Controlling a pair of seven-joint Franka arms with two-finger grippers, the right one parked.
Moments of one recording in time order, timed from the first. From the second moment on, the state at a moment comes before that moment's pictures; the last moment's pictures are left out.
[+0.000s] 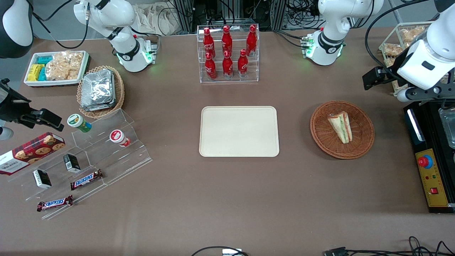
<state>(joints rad) -0.10 0.06 -0.08 -1.38 0.02 1.25 -0.25</state>
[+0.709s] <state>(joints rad) -0.08 0.05 -0.06 -1.50 0.03 1.37 -0.25</state>
